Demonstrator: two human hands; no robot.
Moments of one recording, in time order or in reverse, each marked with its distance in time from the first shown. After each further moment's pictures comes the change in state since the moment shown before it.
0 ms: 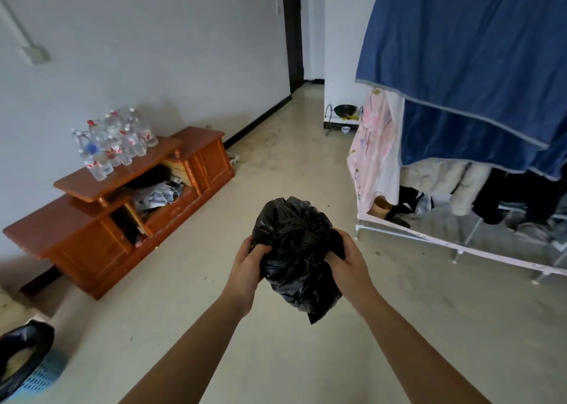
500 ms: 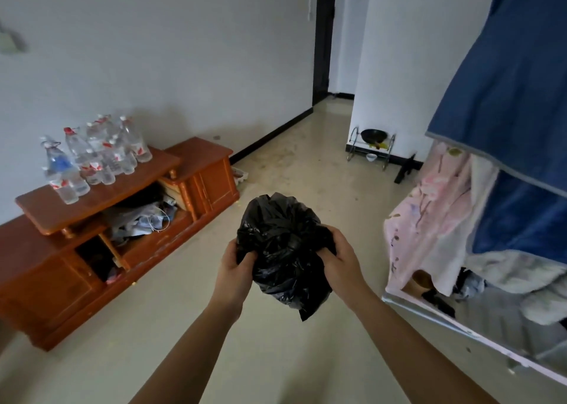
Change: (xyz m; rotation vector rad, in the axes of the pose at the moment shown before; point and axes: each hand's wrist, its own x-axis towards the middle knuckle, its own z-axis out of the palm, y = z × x) left_hand 0.427 0.090 -0.016 0.051 0.189 0.159; right_hand 0.457 0.013 0.085 -0.091 -0.132 -0.069
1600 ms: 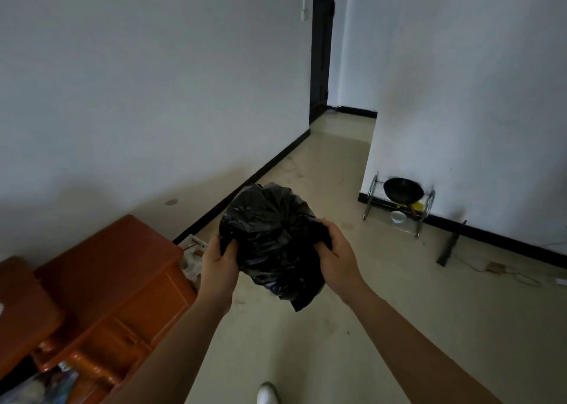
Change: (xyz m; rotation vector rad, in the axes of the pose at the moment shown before) left_hand 0.980 0.124 0.243 -0.045 0.095 0.087; right_hand 1.012 0.106 -0.021 0.007 0.043 -0.025
